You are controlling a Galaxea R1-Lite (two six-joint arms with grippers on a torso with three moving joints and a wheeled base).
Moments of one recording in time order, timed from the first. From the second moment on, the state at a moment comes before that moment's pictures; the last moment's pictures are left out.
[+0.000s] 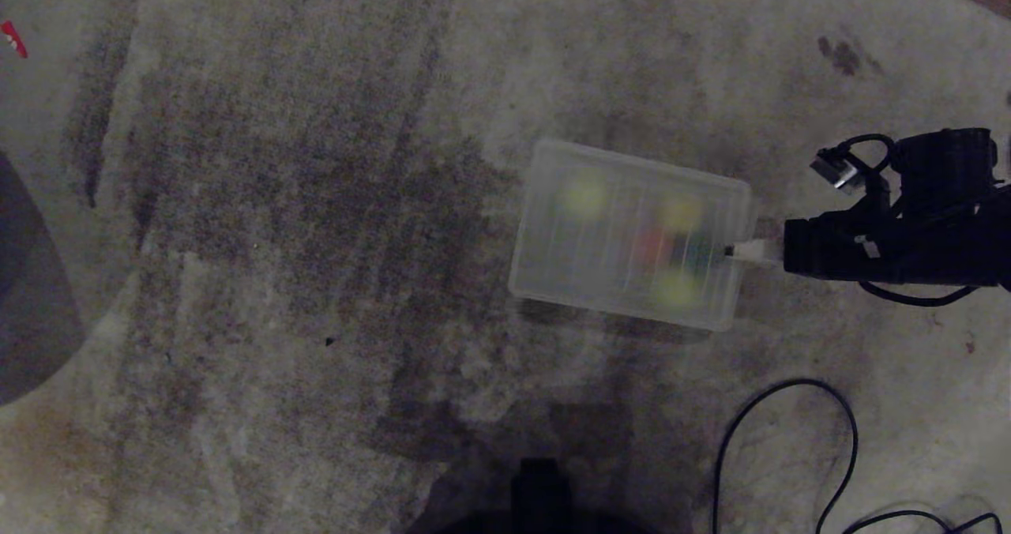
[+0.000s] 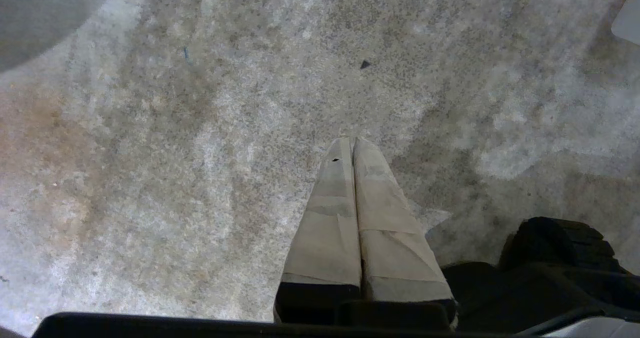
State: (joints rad) left arm -0.01 0.00 0.00 0.00 0.06 -0.10; right arm 0.00 1.72 -1.08 -0.17 0.60 0.11
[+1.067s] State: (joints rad) left arm 0.00 0.00 0.00 0.00 0.06 -0.10; right arm -0.06 1.72 -1.07 0.01 0.55 -0.11
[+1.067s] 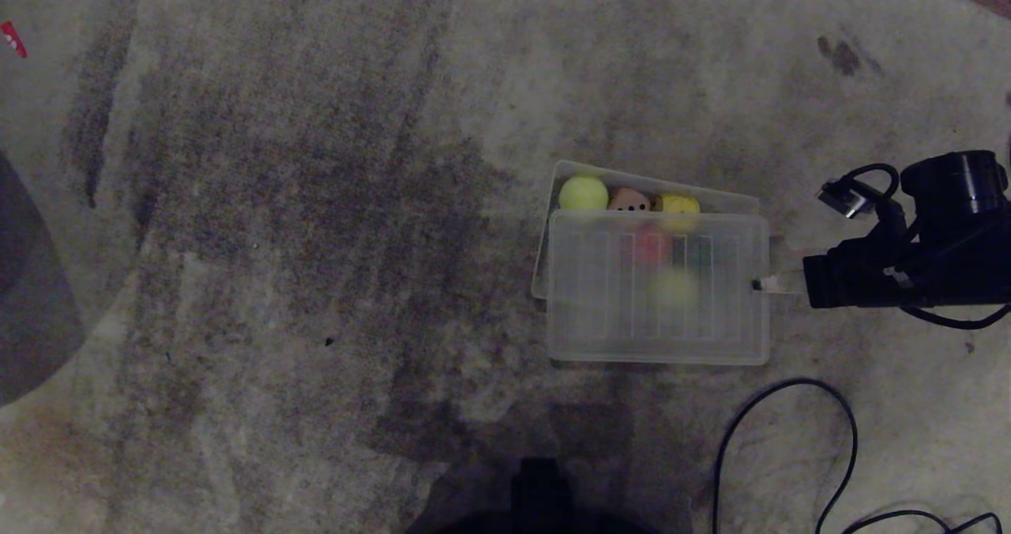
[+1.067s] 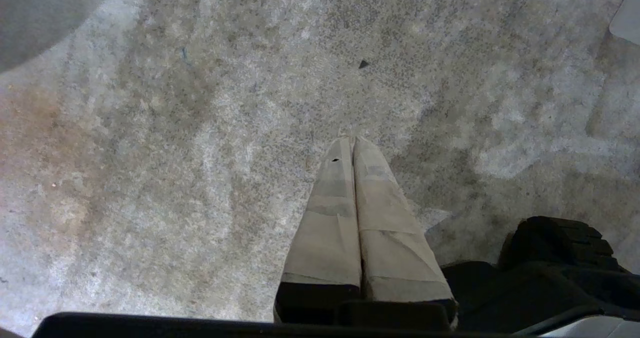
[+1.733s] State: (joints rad) left arm 0.00 0.00 0.00 0.00 0.06 -0.10; right arm -0.08 1.76 -1.11 -0.04 0.55 -0.11
